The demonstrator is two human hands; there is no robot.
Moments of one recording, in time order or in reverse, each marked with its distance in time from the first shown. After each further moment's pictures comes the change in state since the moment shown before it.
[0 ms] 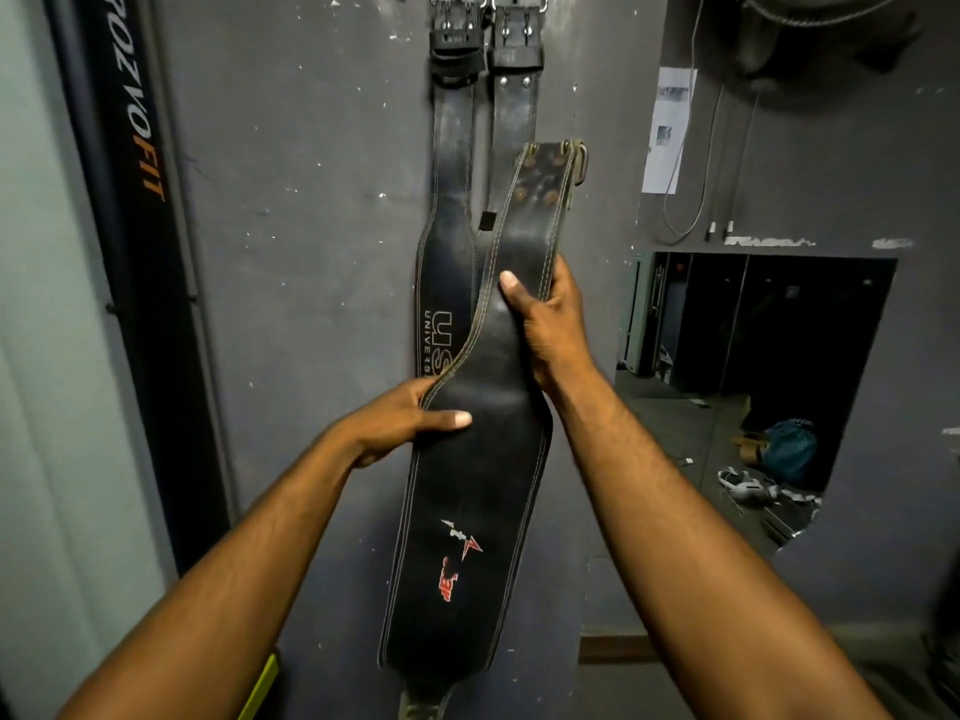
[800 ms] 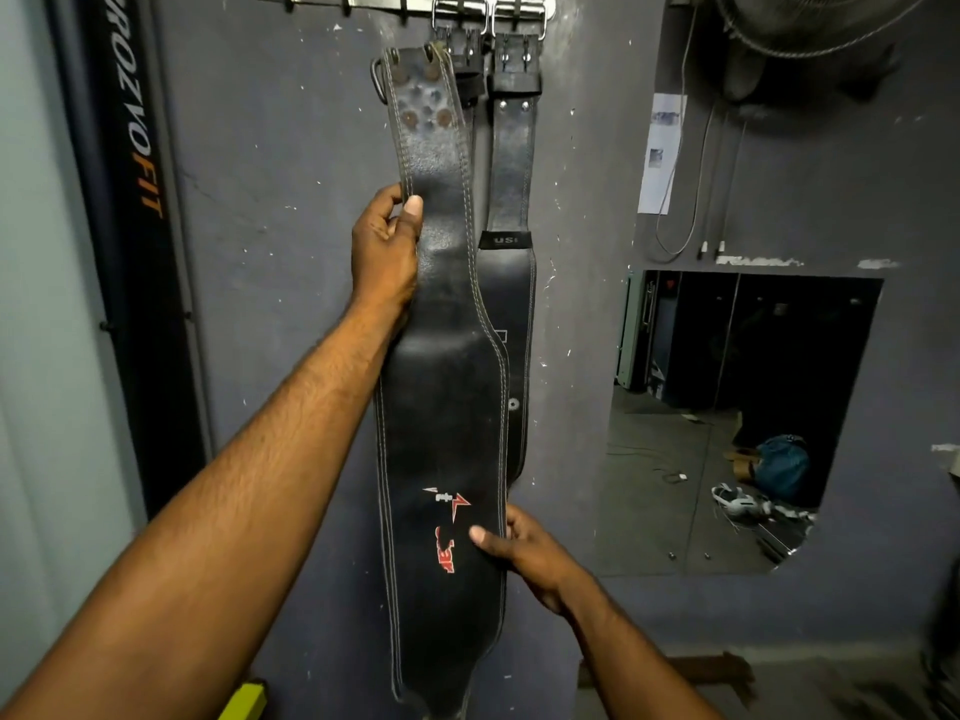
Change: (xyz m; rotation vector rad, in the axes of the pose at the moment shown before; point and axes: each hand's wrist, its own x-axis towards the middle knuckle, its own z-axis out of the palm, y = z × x) left_hand 0.056 0.135 -0.032 -0.010 0.814 0.636; right_hand -0.137 0.154 -0.050 -0.031 -0.345 0.656
